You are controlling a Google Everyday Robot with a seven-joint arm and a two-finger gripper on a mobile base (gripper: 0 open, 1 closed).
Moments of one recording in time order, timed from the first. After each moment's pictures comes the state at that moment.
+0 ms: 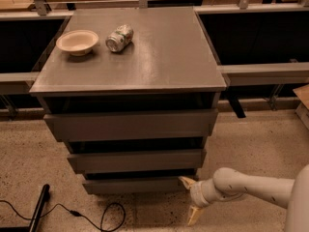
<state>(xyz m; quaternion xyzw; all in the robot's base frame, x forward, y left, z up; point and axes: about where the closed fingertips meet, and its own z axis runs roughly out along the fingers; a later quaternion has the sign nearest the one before) 0.472 -0.133 0.326 -0.71 0.63 0.15 0.26</state>
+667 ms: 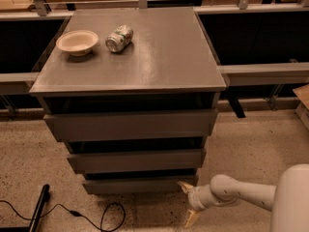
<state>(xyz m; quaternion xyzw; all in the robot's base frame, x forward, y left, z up) 0.478 -0.123 0.260 -0.71 0.63 0.17 0.27</state>
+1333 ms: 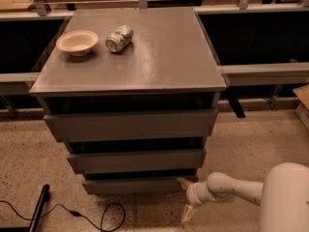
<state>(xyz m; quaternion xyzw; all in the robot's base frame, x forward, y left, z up) 0.509 -0.127 0.232 -0.70 0.64 0.15 0.28</state>
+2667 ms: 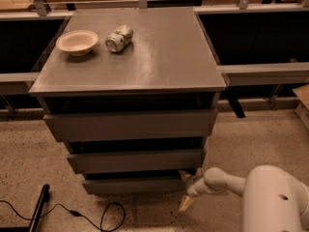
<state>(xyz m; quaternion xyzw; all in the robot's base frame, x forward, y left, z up) 0.573 -0.133 0.186 -0.68 0.66 0.13 0.29</state>
